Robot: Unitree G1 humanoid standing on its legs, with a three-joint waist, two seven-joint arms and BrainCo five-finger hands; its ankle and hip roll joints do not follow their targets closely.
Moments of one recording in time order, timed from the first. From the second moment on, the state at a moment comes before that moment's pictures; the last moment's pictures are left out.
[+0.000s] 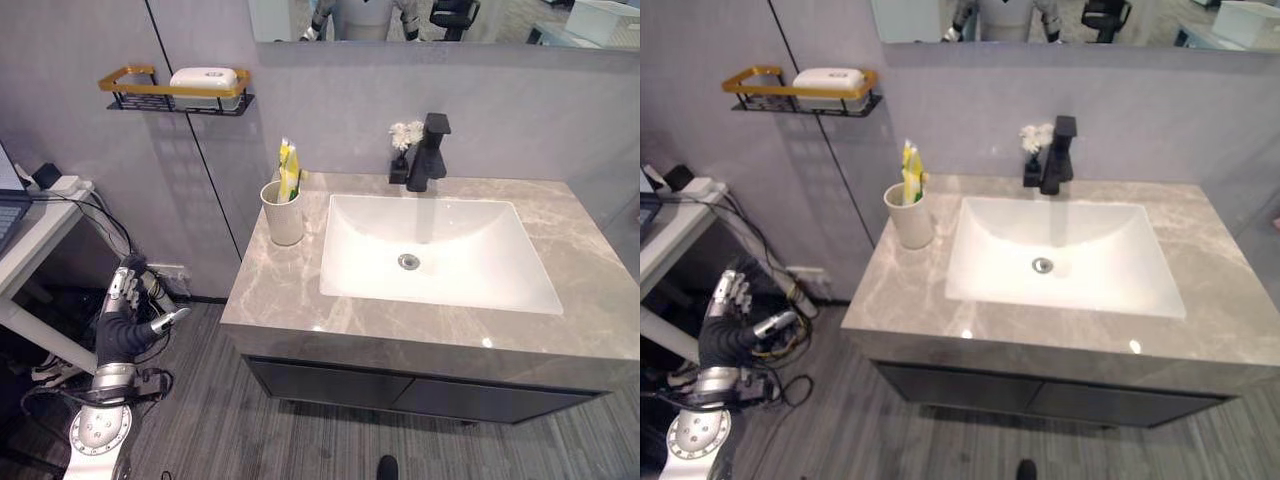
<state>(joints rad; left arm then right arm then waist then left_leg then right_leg) 0.34 0.47 0.16 -0.24 -0.32 -0.31 0.08 0.15 -0.33 0.11 1.23 0.11 -0.08 -0.20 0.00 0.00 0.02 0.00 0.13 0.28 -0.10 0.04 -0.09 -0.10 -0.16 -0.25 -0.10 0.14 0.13</state>
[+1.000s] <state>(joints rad) 0.24 0.51 -0.01 -0.13 -0.30 -0.25 -0.02 0.14 -0.25 -0.15 1.05 0.32 -0.12 -0.15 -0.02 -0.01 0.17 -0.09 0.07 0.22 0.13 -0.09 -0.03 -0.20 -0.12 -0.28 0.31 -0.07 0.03</state>
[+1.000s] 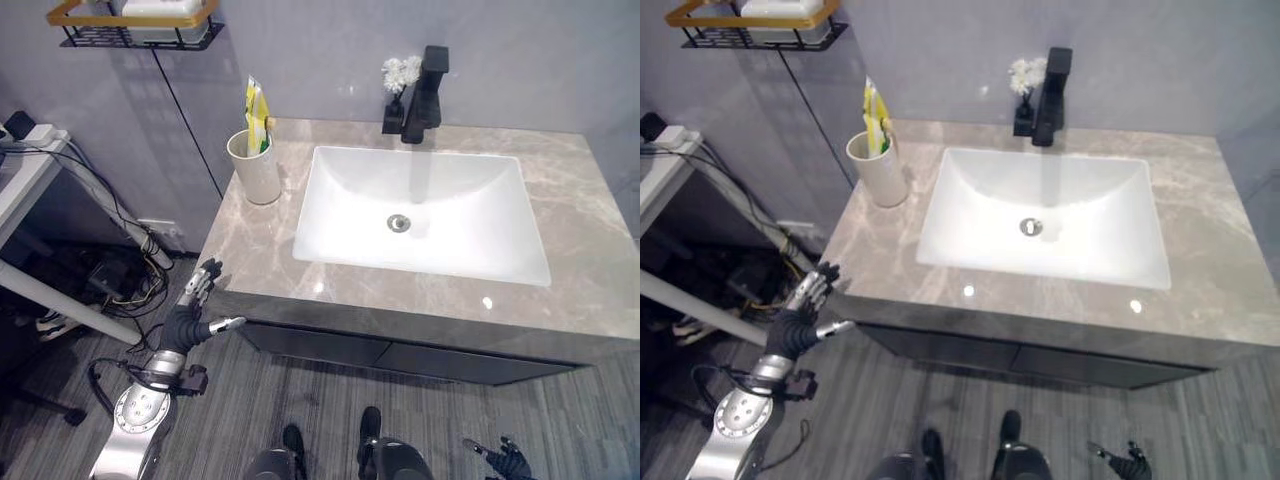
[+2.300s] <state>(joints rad) 0.19 0.55 -0.05 -0.13 -0.08 -0.29 0.14 0.08 -0.33 -0.01 1.05 0.18 -0.10 -0.26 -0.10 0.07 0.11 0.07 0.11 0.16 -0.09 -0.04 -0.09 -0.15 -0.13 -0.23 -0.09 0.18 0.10</state>
